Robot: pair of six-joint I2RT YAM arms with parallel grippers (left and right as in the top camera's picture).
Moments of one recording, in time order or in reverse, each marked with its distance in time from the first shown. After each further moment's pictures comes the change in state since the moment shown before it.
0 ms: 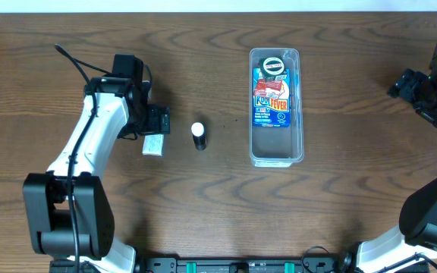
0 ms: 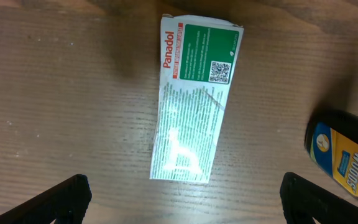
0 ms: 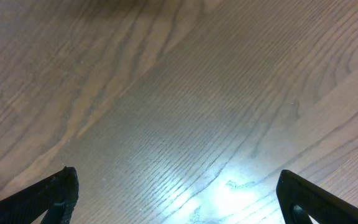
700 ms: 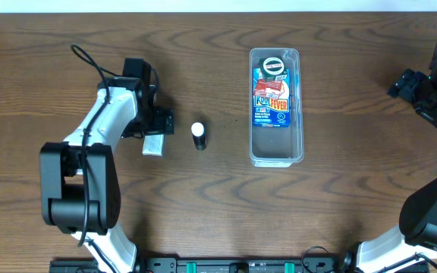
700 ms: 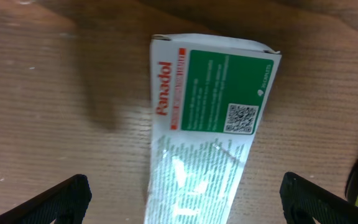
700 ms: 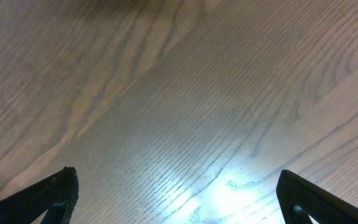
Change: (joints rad) left arm -0.013 0.154 0.000 0.094 -0.021 0.000; right arm 0.000 0.000 0.000 0.000 0.000 0.000
